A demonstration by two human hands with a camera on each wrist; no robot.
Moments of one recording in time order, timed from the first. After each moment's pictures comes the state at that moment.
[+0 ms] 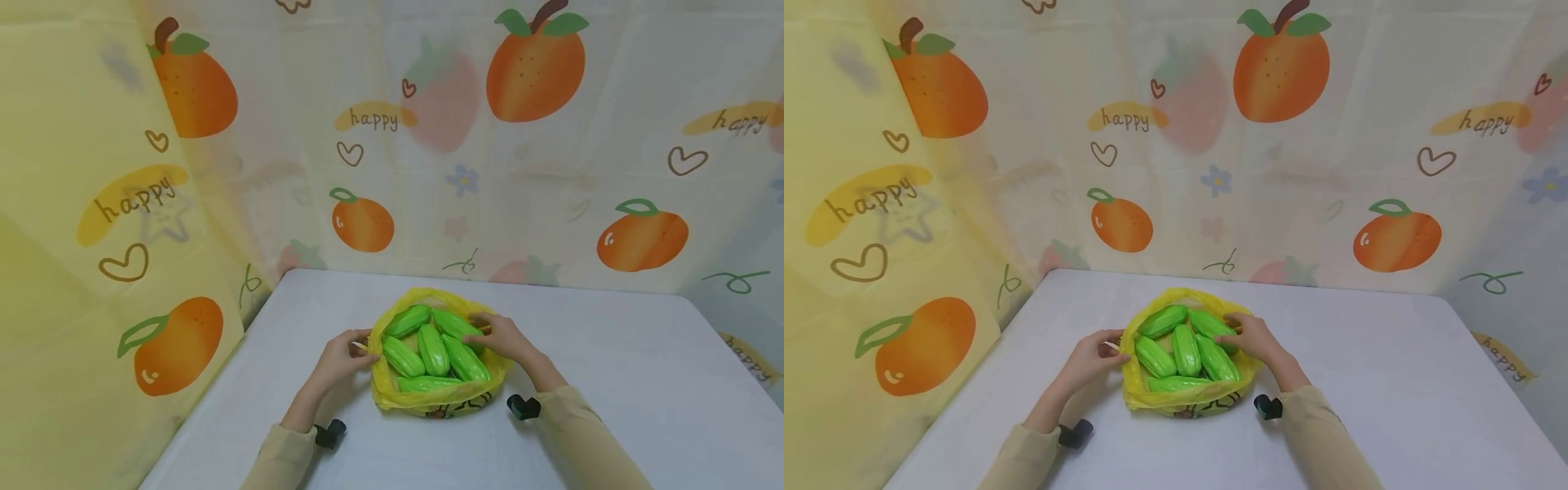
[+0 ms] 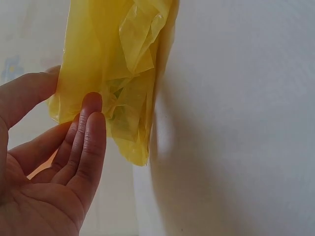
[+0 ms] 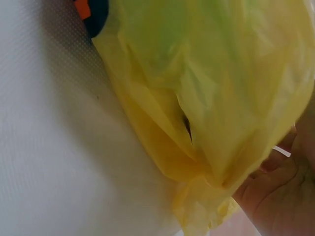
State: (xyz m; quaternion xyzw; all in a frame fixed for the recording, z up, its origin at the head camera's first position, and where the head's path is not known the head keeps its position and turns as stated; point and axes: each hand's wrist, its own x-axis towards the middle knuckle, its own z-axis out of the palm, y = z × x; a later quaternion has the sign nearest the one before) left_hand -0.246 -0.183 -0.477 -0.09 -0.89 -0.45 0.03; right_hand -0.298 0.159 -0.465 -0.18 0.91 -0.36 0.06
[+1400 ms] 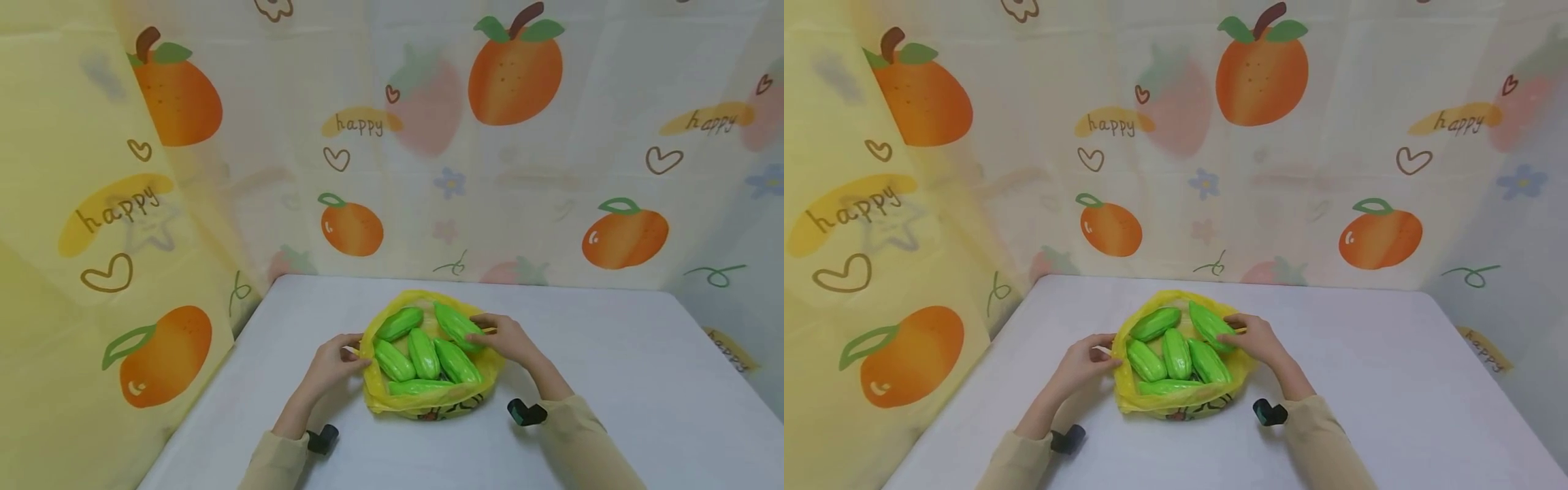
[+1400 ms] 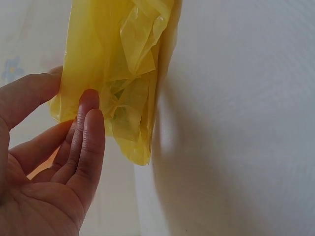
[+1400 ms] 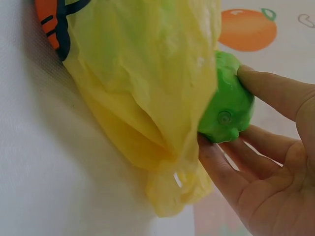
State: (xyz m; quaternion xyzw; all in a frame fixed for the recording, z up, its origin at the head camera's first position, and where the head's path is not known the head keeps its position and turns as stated) left_hand -0.244 -0.181 -0.473 -0.09 -0.89 -0.44 0.03; right_hand -0.280 0.177 -0.449 -0.14 0.90 -0.41 0.06
